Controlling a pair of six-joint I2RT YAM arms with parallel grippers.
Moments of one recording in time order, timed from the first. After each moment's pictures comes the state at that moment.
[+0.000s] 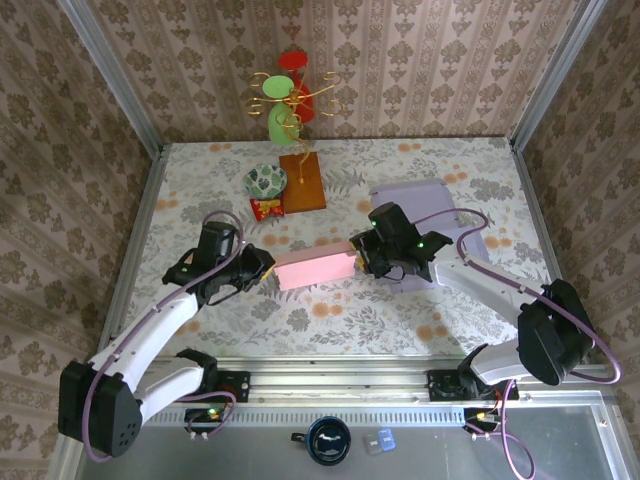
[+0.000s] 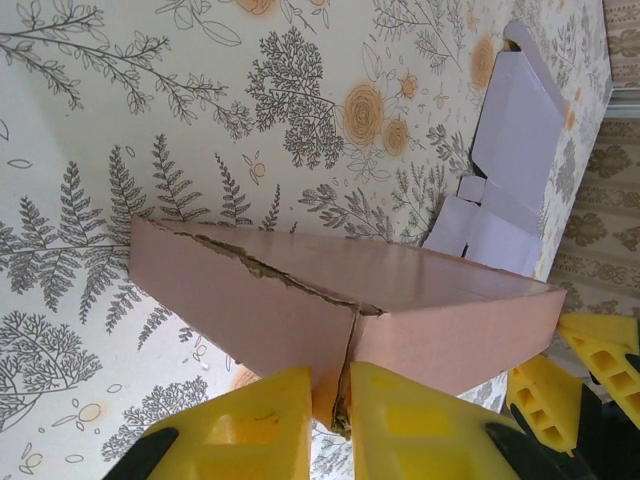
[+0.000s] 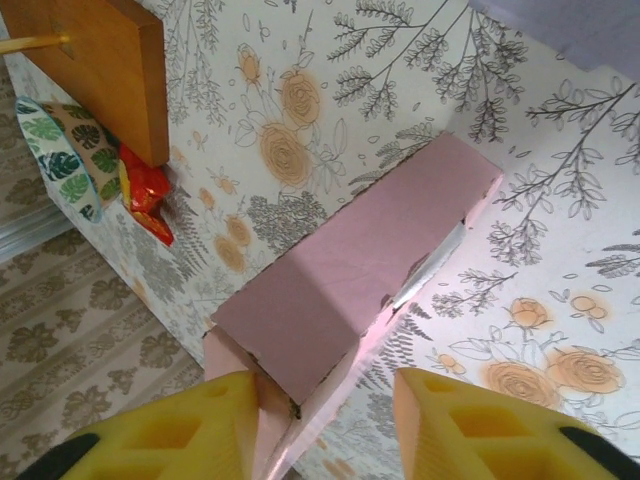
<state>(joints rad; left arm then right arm) -0.42 1.01 0.67 -0.48 0.38 -1.06 0.62 1.40 0.95 -0.40 -0.11 1.70</state>
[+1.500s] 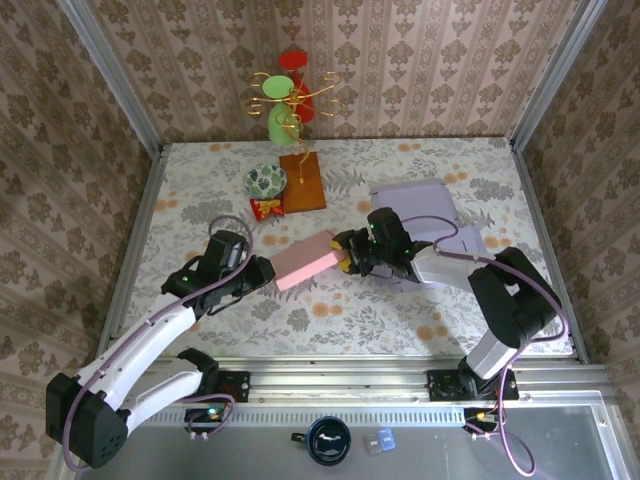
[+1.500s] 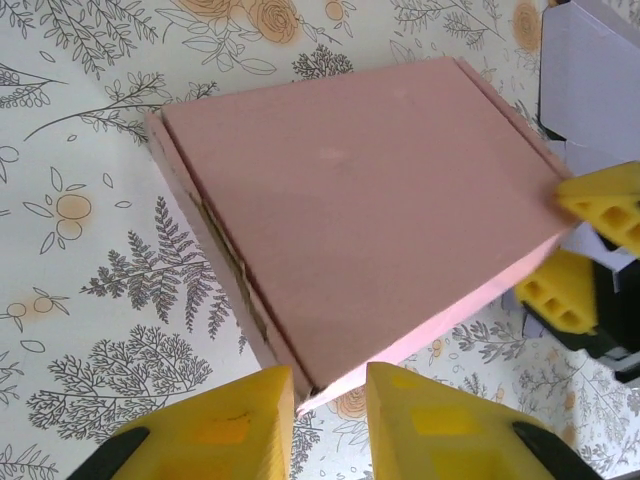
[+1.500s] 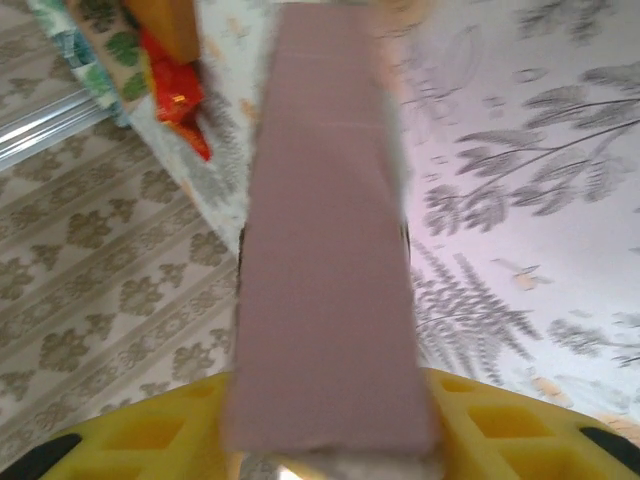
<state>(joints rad) -0.56 0.92 0.68 -0.61 0.14 -0.87 0.56 1.66 0.81 0.17 -0.42 1.67</state>
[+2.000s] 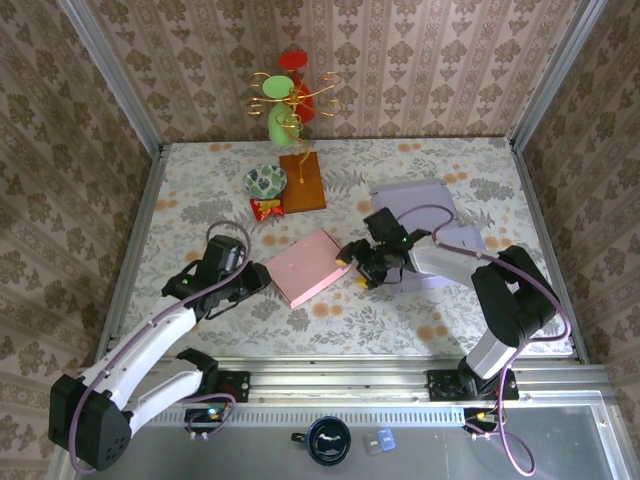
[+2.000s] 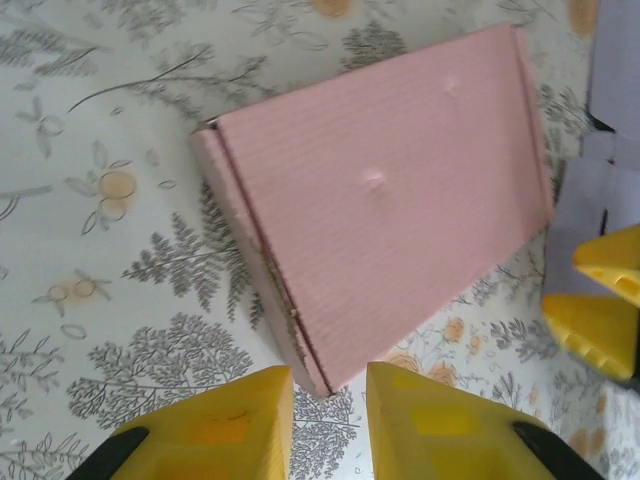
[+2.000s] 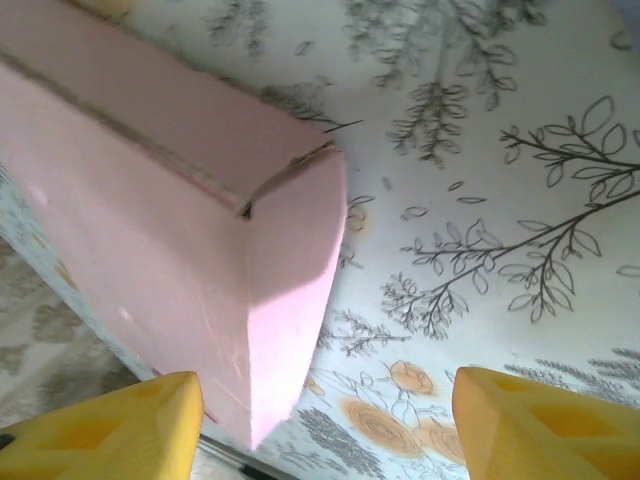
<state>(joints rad) -0.51 0.91 0.64 -0.61 0.17 -0.83 0.54 1.65 0.98 -0.37 -0.39 1.18</state>
